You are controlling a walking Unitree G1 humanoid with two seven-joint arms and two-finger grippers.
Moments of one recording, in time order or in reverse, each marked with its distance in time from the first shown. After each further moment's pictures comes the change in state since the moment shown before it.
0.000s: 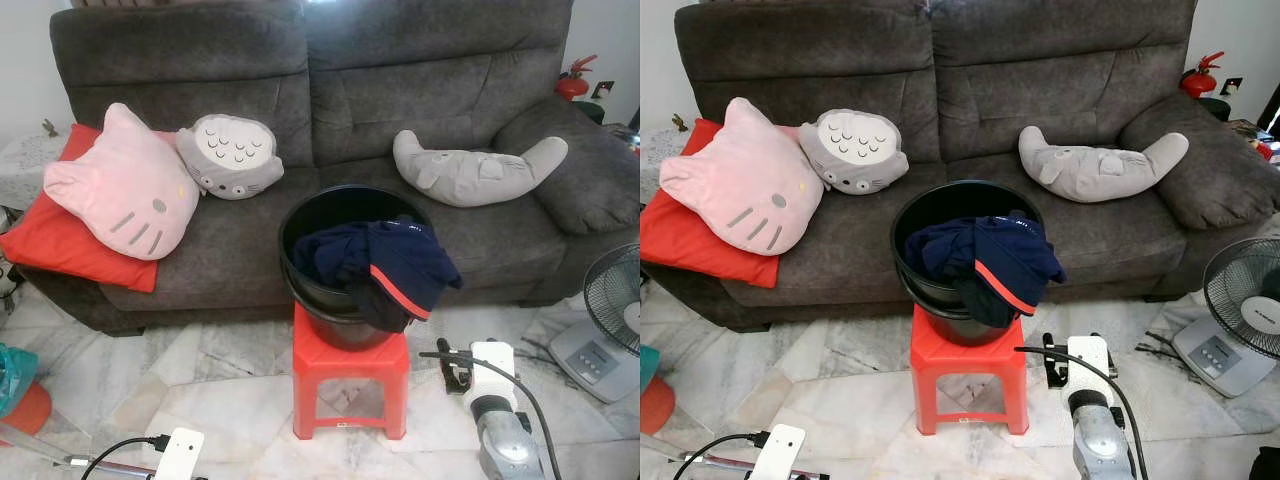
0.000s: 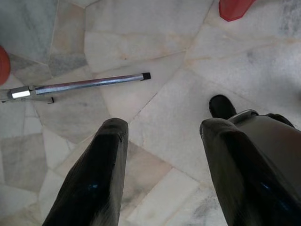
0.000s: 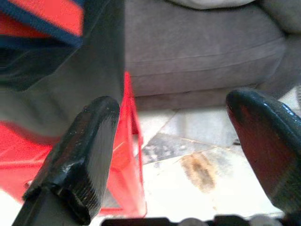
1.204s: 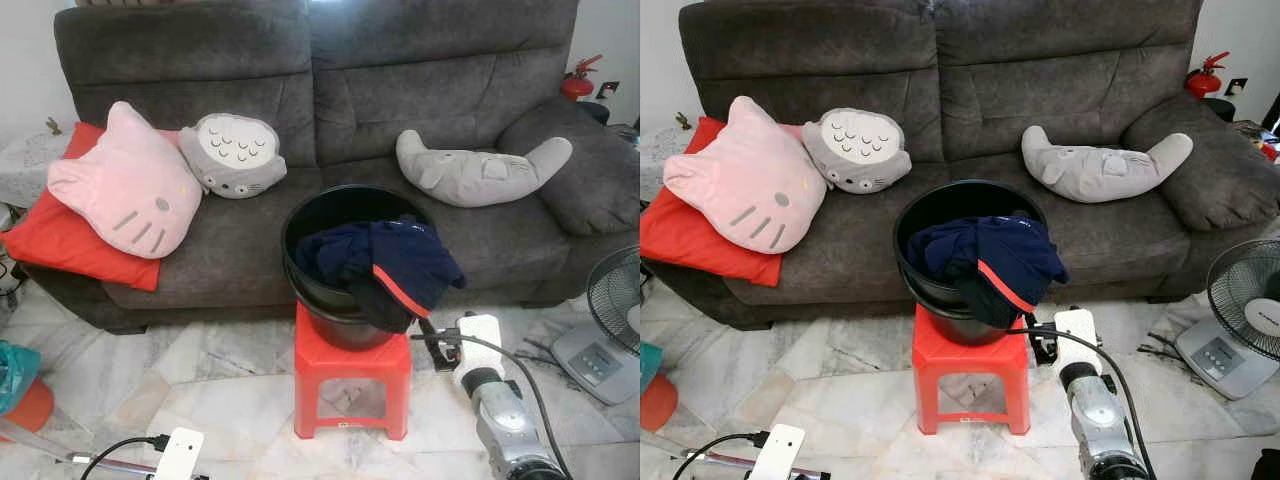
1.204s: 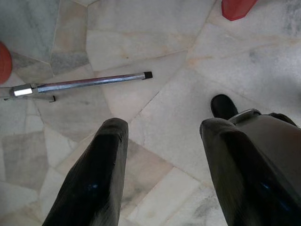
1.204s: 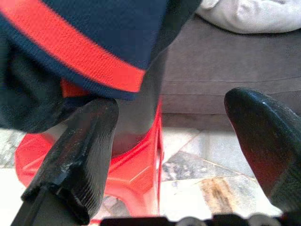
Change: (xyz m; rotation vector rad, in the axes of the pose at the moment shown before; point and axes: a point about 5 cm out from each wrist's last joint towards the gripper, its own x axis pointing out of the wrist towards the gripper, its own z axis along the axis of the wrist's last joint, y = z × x) left arm 0.000 0.000 0.000 0.002 -0.001 0.006; right arm 0.021 0.007 0.027 -0.042 -0.048 0.151
